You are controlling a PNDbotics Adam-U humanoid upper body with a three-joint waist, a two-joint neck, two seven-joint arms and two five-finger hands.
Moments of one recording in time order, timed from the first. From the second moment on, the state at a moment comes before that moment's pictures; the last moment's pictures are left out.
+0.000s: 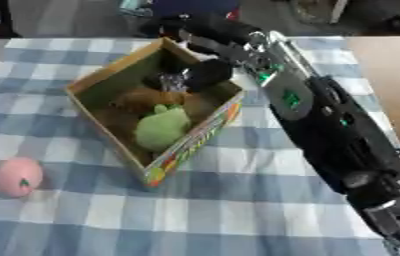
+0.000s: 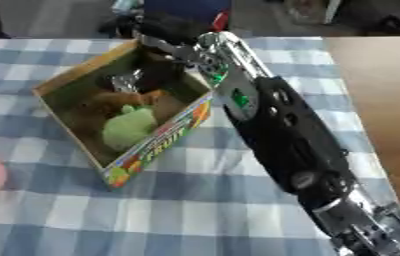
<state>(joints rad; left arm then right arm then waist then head) 0.03 0.43 0.41 -1.98 -0.23 -0.21 0.49 -1.09 -0.27 0.28 -1.35 0.65 -0.26 0.38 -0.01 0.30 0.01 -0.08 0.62</state>
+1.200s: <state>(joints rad) 0.19 0.85 0.34 -1.98 -0.65 -0.22 0.35 -0.82 -0.50 0.13 -1.82 0.09 -0.09 0.02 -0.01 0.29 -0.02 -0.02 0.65</state>
